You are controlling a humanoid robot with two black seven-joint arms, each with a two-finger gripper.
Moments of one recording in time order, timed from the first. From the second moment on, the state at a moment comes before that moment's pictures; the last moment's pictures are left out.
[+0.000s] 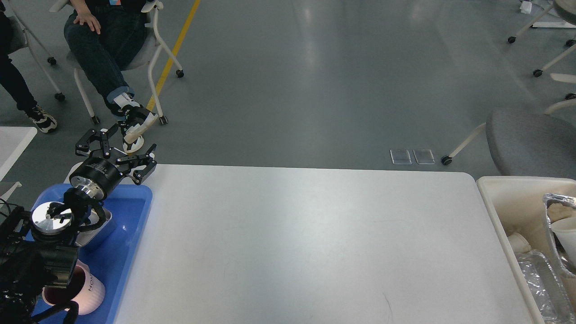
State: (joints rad) left arm -0.58 0.18 -1.53 -0.54 -0.02 -0.46 0.36; right arm -0.20 -0.42 1.76 1.24 -0.81 -0.30 -0.35
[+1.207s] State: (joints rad) left arm -0.64 0.13 -1.51 -0.53 -0.02 -0.46 0.36; right arm 0.24 -0.09 1.76 1.30 -0.34 -0.06 -0.36
